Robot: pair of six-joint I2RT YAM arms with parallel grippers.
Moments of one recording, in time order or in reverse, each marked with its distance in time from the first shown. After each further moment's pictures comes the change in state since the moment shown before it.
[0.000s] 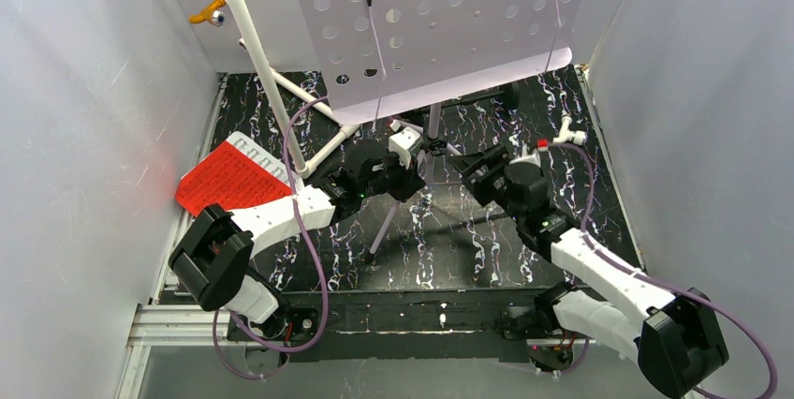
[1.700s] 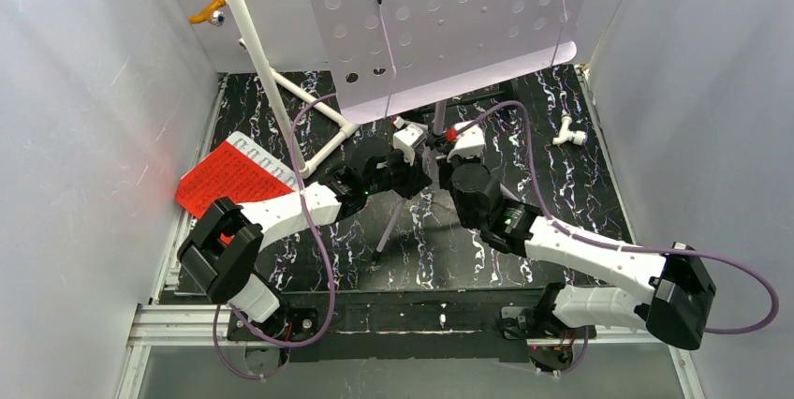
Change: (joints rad) left arm -0.002 0.058 0.024 0.060 0.031 -0.039; right arm 0.463 0.189 0.352 -0.044 0.705 -1.334
